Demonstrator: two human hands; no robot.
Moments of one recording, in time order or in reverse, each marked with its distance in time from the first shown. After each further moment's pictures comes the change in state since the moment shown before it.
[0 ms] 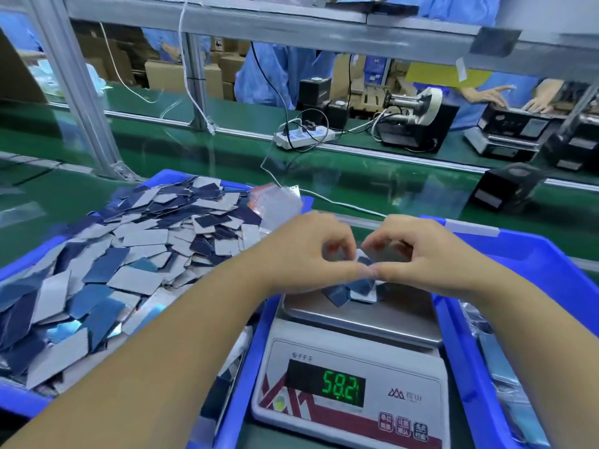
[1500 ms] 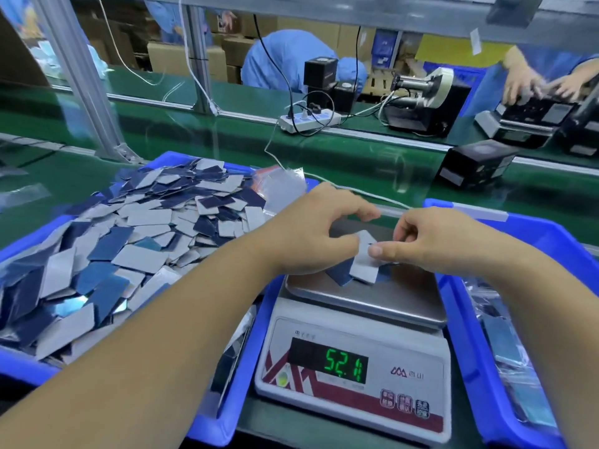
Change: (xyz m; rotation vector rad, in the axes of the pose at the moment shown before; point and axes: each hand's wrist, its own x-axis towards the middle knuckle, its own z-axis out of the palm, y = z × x) left_hand 0.002 0.003 0.003 0.002 -0.024 0.048; right_hand -0.002 -0.004 -0.002 -0.192 -0.110 0.414
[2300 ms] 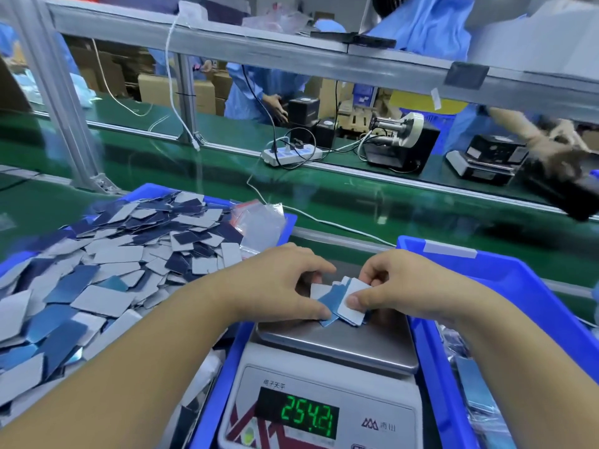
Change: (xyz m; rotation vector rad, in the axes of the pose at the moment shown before) left_hand 0.001 -0.012 -0.002 0.122 -0.199 -0.158; right_hand -0.001 -0.002 -0.002 0.260 -0.129 0.059
